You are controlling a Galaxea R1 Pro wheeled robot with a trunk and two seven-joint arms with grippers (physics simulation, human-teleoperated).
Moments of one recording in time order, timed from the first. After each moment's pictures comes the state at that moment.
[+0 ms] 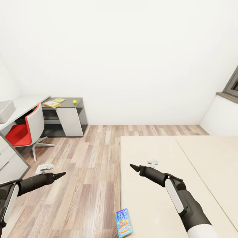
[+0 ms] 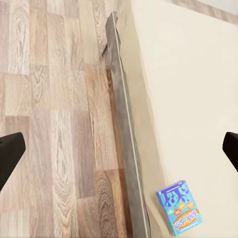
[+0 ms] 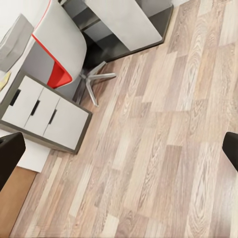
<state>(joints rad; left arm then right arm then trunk) -0.37 0.27 0.39 -1.30 0.01 0.80 -0.83 -0.47 -0.03 0.03 -1.13 -0.42 0.55 0.53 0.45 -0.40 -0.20</state>
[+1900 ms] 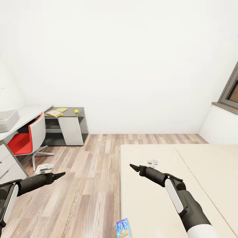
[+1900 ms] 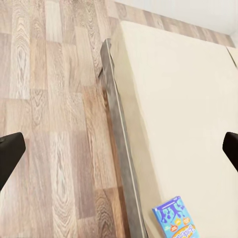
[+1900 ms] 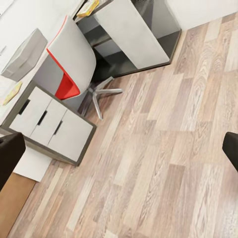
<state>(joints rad) -0.37 0.28 0.39 -1.30 0.01 0.80 -0.83 -0.47 -0.02 0.03 -1.13 -0.42 0.55 0.53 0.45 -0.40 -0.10</state>
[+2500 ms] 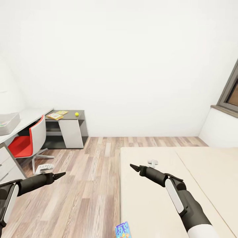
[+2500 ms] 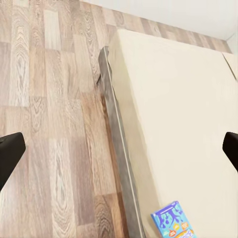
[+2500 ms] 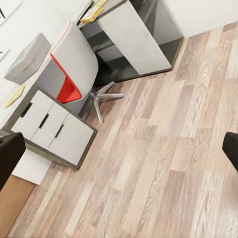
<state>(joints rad) -0.37 0.27 0.39 -1.30 0.01 0.80 -0.83 -0.47 -0.03 0.03 -1.13 -0.43 0.55 0.53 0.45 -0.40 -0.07</state>
